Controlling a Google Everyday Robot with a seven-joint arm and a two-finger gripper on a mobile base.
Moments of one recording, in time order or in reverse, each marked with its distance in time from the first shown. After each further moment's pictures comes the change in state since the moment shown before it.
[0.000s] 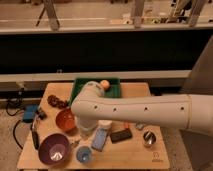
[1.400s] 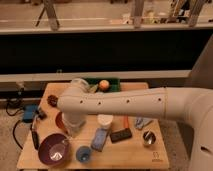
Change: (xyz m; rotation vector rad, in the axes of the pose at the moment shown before) arm -0.031 -0.044 0.013 -0.006 -0.040 -0.144
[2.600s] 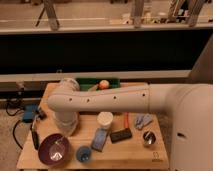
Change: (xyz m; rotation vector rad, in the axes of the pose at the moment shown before) arm -0.019 -0.030 0.017 -0.032 -0.029 -0.084
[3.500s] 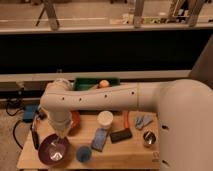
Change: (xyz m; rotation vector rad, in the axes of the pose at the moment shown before) arm -0.008 -0.019 0.014 -0.028 -0.013 -0.038
